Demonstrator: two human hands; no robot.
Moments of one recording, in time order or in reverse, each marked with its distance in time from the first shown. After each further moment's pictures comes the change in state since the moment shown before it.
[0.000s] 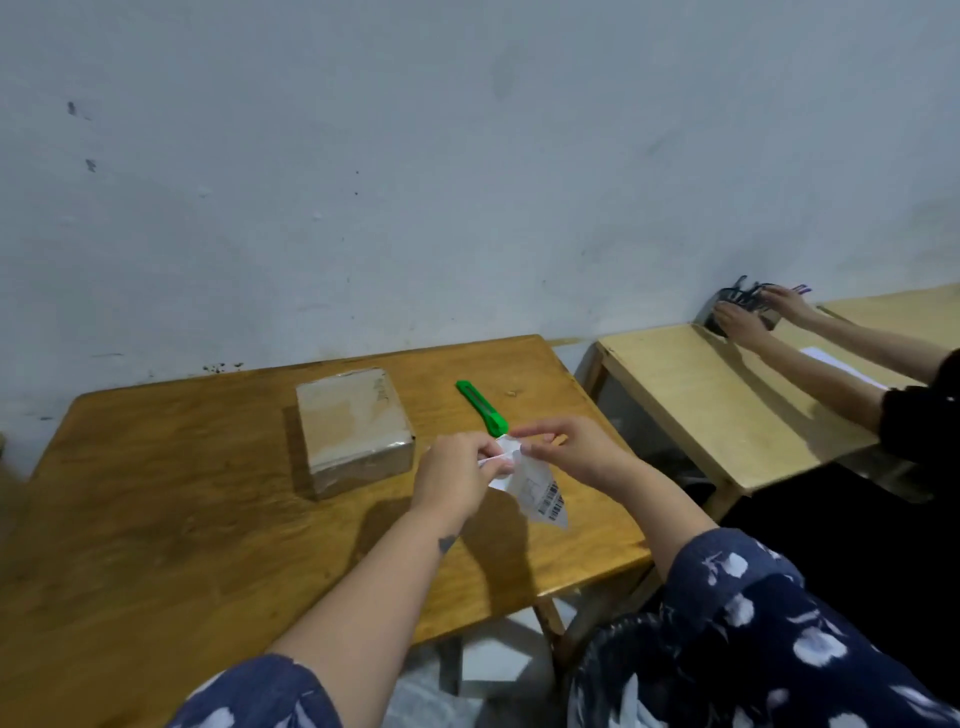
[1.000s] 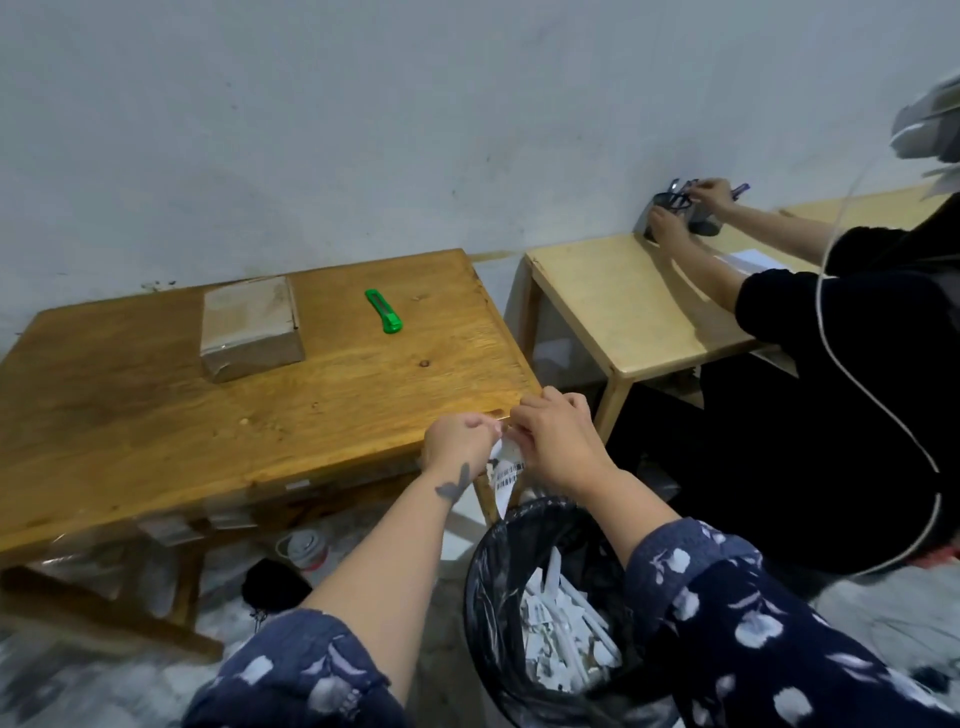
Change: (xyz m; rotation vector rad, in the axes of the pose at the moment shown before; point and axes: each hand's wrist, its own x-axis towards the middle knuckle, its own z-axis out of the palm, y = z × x) left_hand -0.124 0.134 0.185 -0.248 -0.014 -0.478; right_hand -0.154 0.175 -0.072 -0.601 0.270 -0.449
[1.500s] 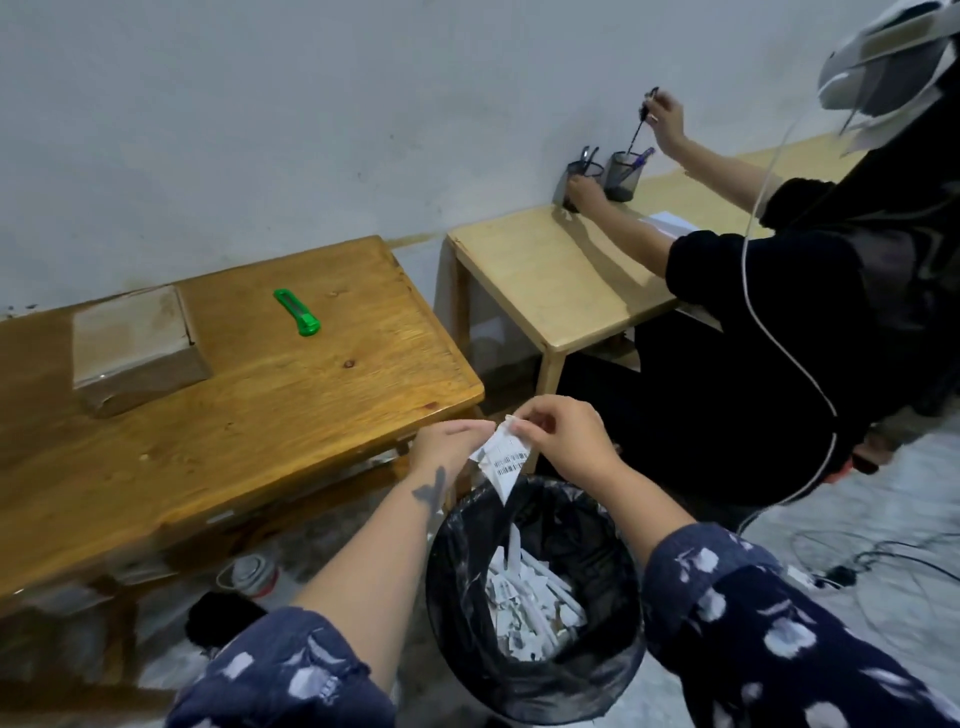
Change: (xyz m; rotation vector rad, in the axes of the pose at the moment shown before) left_hand 0.007 0.000 0.048 -0.184 -0.252 -0.078; right_hand -0.040 0.054 -0.012 0.437 0.022 0.459
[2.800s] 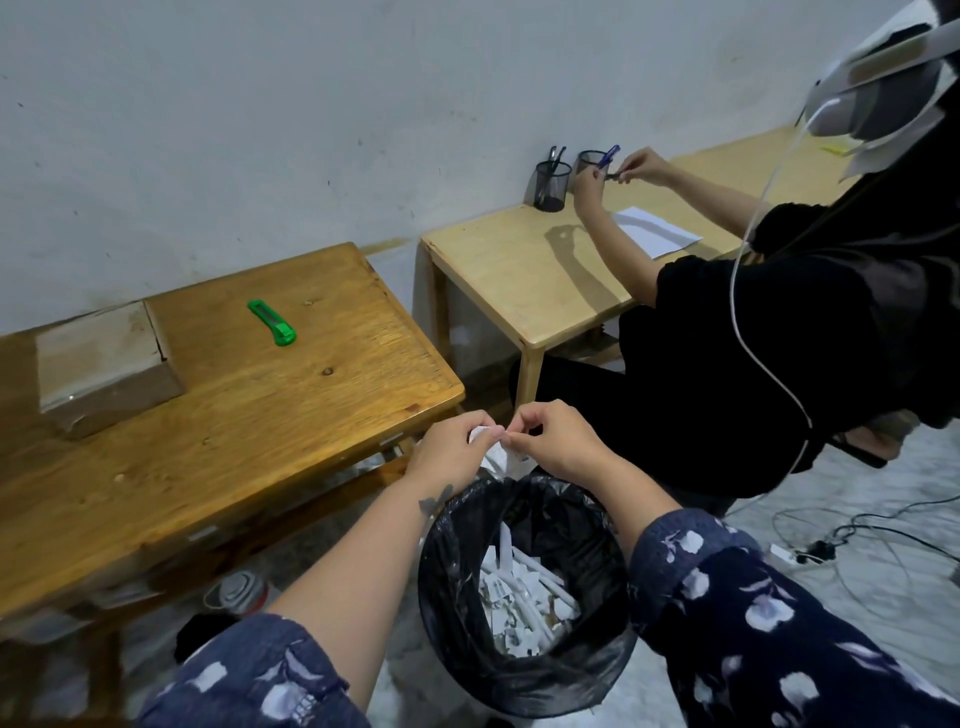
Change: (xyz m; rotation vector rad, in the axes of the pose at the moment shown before) left_hand -0.002 -0.001 0.011 0.631 -0.122 0.397; right_hand -0.013 -0.002 -0.010 0.030 -0.117 0.153
